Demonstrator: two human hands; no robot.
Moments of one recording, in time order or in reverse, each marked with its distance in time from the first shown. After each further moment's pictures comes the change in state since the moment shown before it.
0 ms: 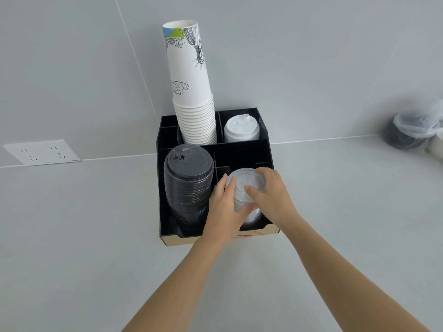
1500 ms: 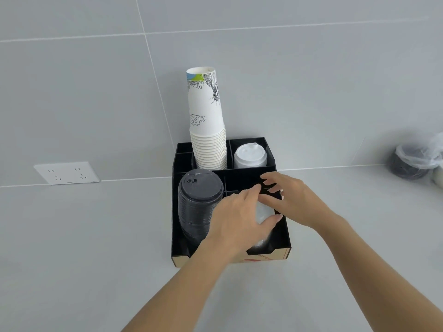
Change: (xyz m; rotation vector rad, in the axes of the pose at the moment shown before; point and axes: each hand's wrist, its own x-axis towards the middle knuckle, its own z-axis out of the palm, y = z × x) left_hand -0.002 0.054 -0.040 0.497 0.083 0.325; right_hand 0.008 -0.038 -0.059 -0.284 -0.146 -0.298
